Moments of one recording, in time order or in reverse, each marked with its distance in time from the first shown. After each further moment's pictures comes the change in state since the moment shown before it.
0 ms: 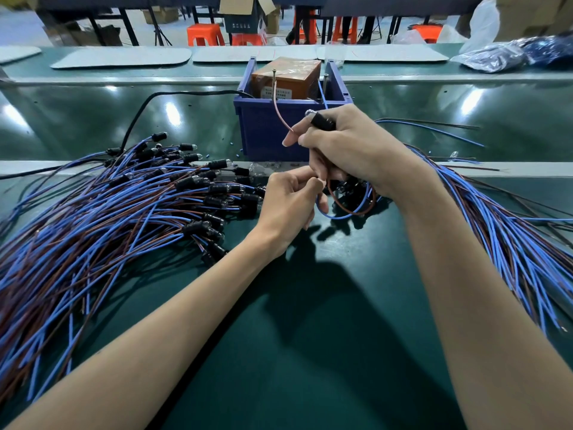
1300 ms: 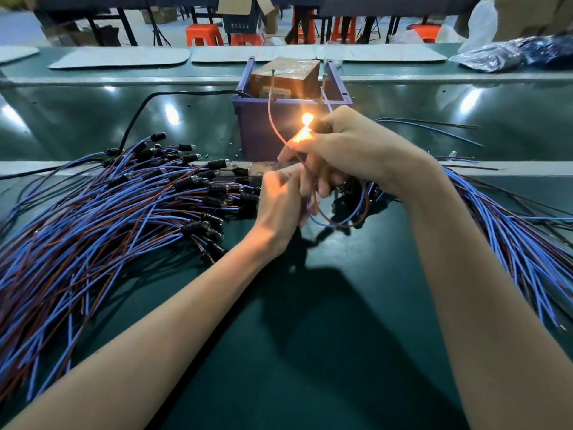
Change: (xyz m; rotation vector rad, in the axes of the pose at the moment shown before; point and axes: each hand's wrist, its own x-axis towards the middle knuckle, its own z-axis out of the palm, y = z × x) left_hand 0.001 0.000 0.001 -0.157 0.044 0.053; right_hand -0.008 -0.010 -0.003 -0.067 -0.132 0.055
